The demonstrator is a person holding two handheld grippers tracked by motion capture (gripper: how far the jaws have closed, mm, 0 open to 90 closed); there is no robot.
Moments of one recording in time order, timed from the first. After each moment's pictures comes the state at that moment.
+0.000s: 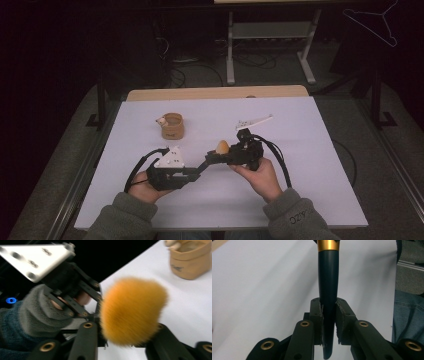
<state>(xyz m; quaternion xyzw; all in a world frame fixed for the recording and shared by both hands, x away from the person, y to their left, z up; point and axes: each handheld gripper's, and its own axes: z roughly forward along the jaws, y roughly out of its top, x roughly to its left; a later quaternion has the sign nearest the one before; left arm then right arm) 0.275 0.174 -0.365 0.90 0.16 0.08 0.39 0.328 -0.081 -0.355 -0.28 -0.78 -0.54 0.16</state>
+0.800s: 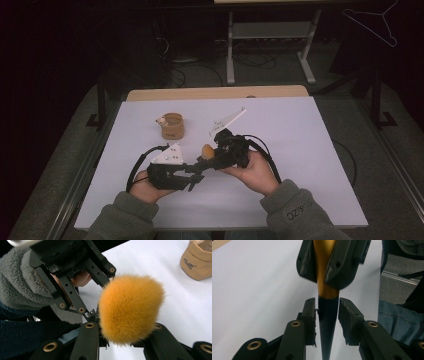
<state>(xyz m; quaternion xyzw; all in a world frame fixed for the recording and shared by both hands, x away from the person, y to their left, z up) 0.275 0.172 -0.352 0.88 0.16 0.06 0.43 0.316 -0.039 -0.319 -0.20 -0.87 -0.43 0.09</state>
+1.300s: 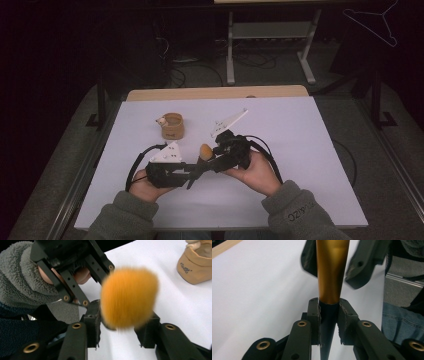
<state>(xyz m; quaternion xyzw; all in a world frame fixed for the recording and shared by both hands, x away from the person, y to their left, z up) 0.277 0.177 -0.351 0.88 0.18 0.07 0.44 0.314 -0.046 -0.318 -0.19 -0.87 -0.44 0.07</state>
